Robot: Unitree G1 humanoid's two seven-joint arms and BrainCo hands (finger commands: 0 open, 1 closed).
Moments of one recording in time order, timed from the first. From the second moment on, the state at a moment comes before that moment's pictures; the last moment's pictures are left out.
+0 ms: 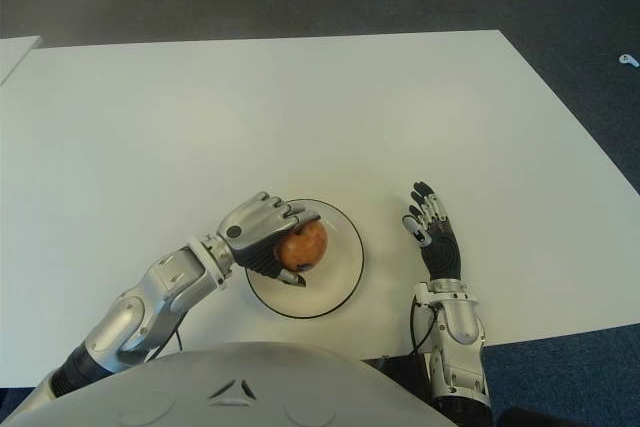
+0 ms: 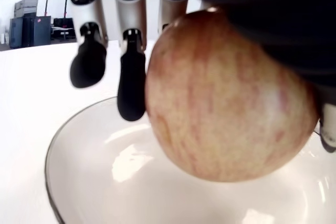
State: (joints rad) left arm 0.15 0.40 -0.54 -0.47 1.12 -0.15 -0.33; right arm 0.40 -0.15 -0.16 0.07 0.16 -0.36 0.20
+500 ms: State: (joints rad) left arm 0.16 0.42 -0.55 -0.45 1.15 -0.17 -0.33; right arm 0.41 -0.14 -0.15 0.07 0.15 -0.36 0.19
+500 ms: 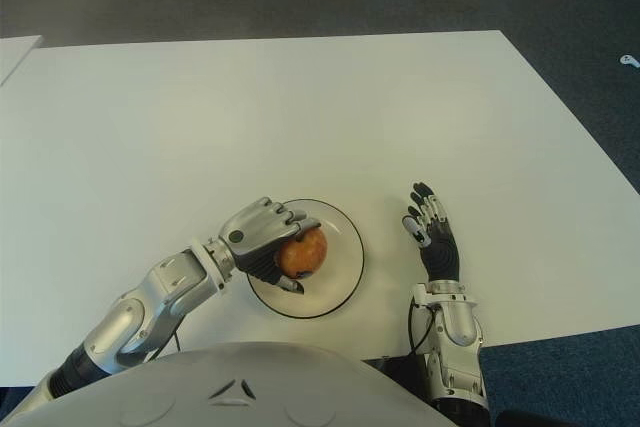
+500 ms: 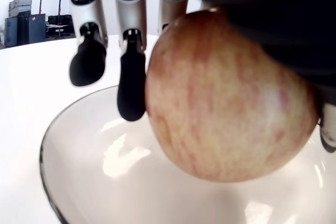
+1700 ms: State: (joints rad) left arm 0.14 0.46 -0.52 -0.39 1.14 -0.29 -0.17; right arm 0.41 -0.16 -0.14 0.10 0.14 -0.41 0.20
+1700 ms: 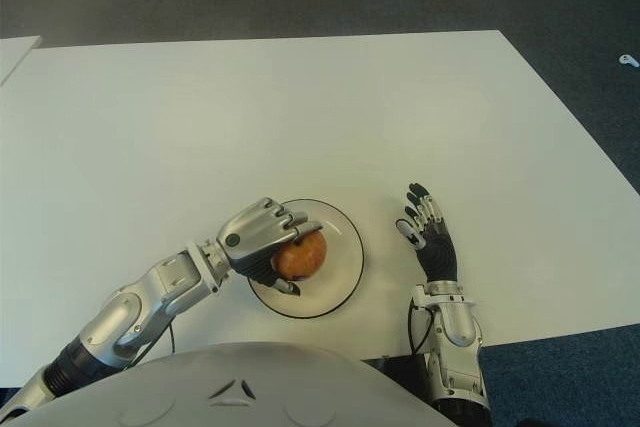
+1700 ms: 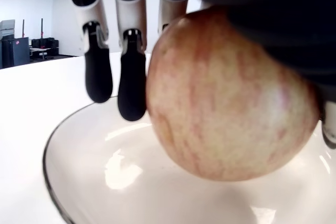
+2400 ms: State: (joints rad) left arm 0.14 0.44 -0.50 -0.45 1.16 -0.26 -0.21; right arm 0.40 -0.16 -0.14 0.12 0.15 -0.43 0.21
